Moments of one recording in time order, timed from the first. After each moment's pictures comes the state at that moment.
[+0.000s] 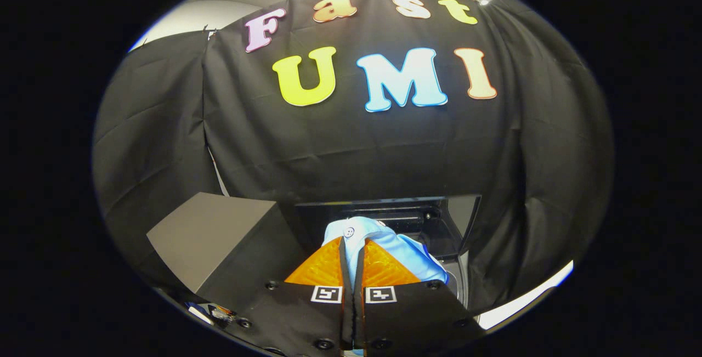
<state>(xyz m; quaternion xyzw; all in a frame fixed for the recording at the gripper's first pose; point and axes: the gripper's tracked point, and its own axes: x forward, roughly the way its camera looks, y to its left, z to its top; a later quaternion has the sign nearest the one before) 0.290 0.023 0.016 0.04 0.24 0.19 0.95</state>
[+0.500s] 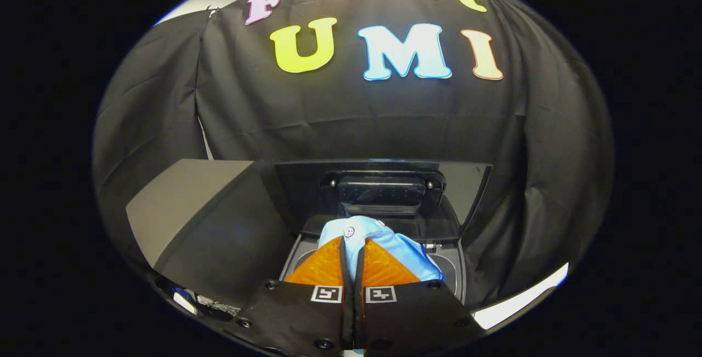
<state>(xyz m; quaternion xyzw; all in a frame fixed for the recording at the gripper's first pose) 0.301 0.019 -0.061 -0.01 0.29 0.19 0.94</state>
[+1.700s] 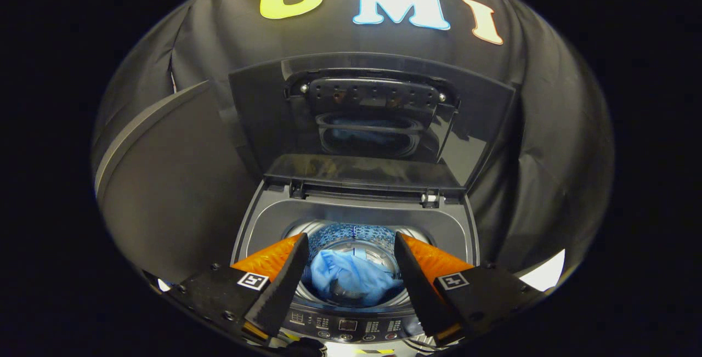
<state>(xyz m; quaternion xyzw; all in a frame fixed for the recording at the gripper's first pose) 0.294 0.016 -0.175 -0.05 0.39 0.14 0.91</state>
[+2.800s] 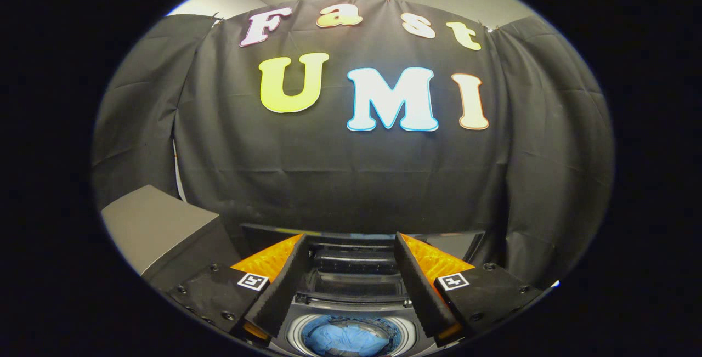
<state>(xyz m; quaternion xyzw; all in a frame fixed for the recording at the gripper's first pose) 0.400 0.039 -0.005 -0.03 0.14 0.12 0.98</state>
